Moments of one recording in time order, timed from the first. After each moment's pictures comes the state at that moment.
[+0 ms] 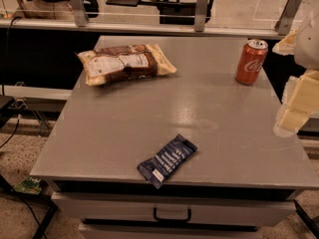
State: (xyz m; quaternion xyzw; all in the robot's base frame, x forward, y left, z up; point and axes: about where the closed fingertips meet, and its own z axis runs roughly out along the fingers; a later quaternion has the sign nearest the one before) arm 0.438 -0.217 0.976 -0.60 0.78 -0.03 0.16
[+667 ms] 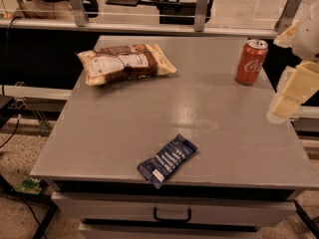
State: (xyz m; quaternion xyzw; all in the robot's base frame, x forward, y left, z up) arm 0.466 -0.220 0.977 -0.58 0.79 -0.03 0.19
